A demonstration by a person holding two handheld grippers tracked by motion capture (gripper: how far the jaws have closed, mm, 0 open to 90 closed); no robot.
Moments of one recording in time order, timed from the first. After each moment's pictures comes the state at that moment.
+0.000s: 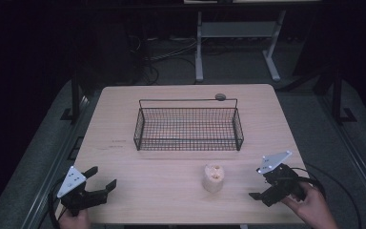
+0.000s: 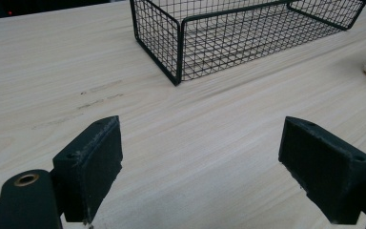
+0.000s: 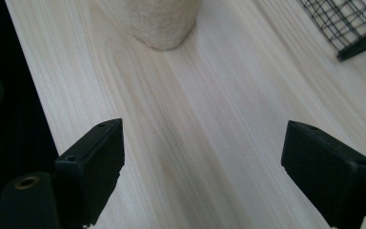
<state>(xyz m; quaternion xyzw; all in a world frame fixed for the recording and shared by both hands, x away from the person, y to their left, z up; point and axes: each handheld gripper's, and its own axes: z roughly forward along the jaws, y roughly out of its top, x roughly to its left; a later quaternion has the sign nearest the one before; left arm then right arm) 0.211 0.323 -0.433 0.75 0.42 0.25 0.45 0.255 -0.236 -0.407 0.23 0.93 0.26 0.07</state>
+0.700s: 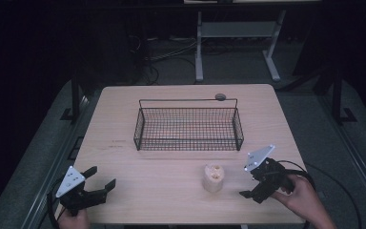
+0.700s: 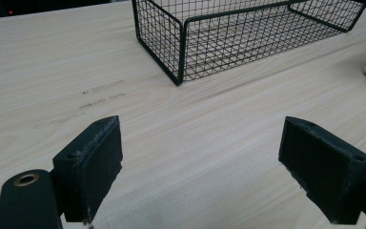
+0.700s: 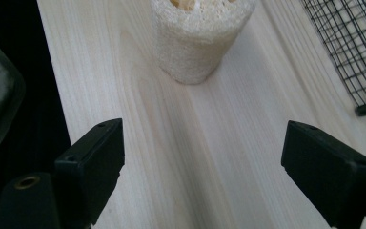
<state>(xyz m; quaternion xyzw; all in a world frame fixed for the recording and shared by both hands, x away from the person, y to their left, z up) 0.211 0.326 -0.433 0.74 0.42 0.25 0.46 0.266 -0.201 -0.390 0.17 0.95 0.25 0.05</state>
